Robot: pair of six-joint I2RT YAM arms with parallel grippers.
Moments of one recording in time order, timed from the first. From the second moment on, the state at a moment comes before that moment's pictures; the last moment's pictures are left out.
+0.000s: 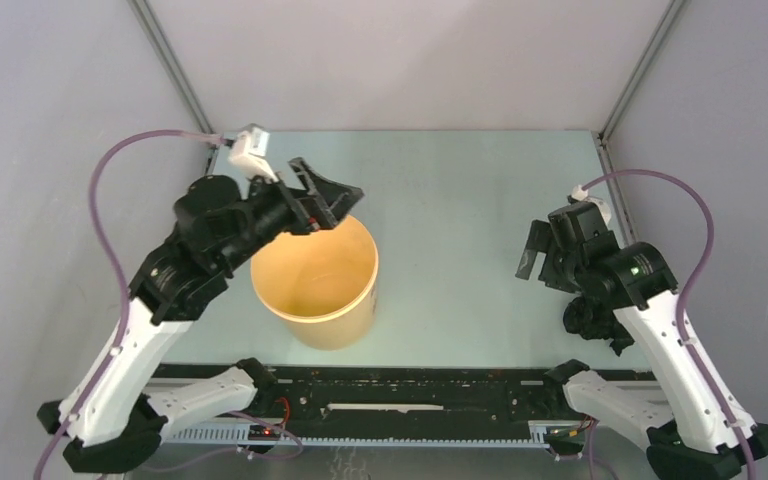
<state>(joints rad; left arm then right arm) -0.66 0.93 1.46 -0.67 -0.07 -0.68 0.47 0.94 1.28 -1.30 0.30 0.63</state>
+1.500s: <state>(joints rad) -0.82 1.24 1.82 -0.88 -0.10 -0.41 -0.23 1.41 0.88 -0.85 0.18 0.56</state>
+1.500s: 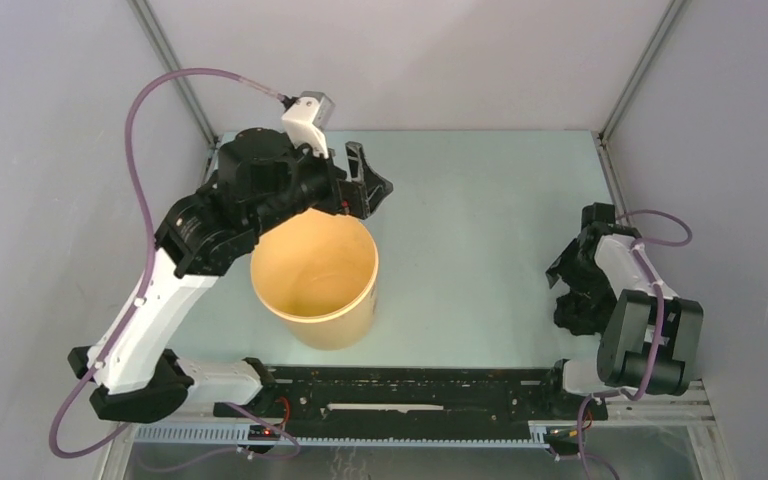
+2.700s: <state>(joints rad) -0.68 1.10 1.65 -0.80 -0.03 -0.63 0.61 1.36 1.01 -0.75 -0.24 0.48</state>
